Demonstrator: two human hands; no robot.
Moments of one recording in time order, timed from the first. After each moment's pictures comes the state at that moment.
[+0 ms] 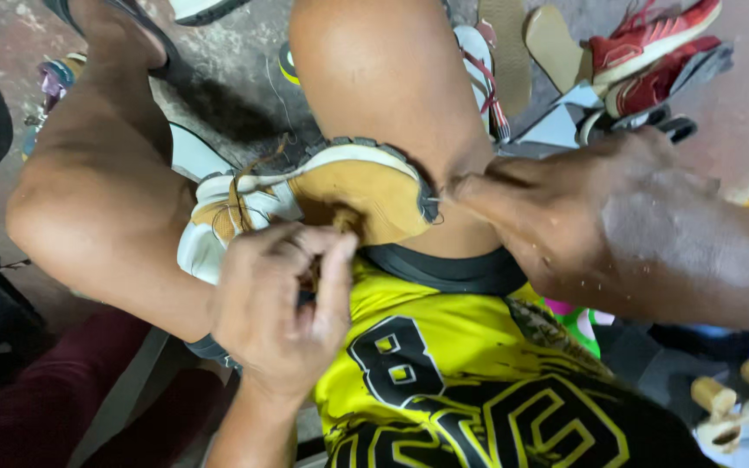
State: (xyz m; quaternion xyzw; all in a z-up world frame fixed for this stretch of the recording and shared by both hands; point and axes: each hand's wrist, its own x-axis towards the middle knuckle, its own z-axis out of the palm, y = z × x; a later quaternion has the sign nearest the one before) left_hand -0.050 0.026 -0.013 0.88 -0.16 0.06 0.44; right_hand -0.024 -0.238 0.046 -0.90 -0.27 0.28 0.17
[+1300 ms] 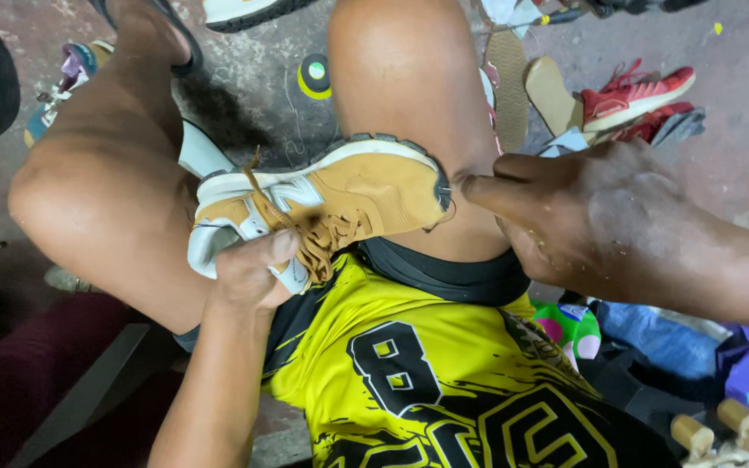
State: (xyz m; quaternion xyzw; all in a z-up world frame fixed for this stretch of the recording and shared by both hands) left_hand -0.059 0.085 -0.128 0.20 0.07 -0.30 0.93; right_hand -0.021 -0.213 0.042 -0.93 -0.26 0.24 0.08
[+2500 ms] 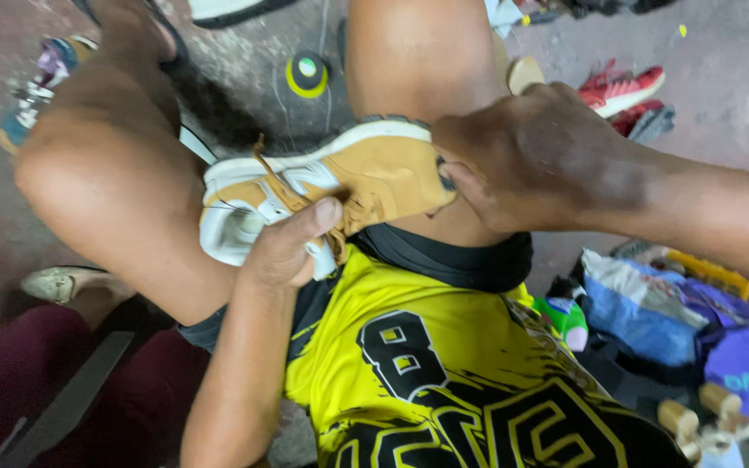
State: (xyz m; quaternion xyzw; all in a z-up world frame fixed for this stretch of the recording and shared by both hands) left_hand -0.059 0.064 -0.148 0.28 0.08 -0.28 0.91; right_hand 0.008 -0.186 0.015 -0.93 -0.30 0.19 0.11
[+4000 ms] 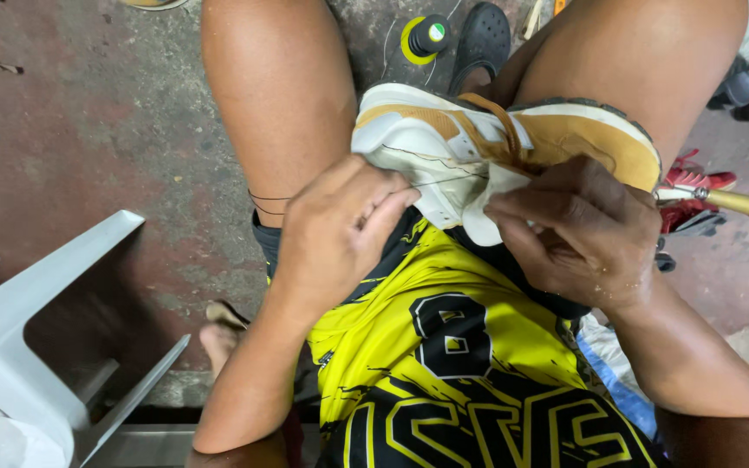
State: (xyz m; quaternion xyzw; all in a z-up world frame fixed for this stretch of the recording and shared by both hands) left_hand -0.100 0.118 -0.063 0.84 -0.02 0.00 0.55; right_hand -0.044 -0.125 -0.022 -0.88 -0.36 -0.03 0.31
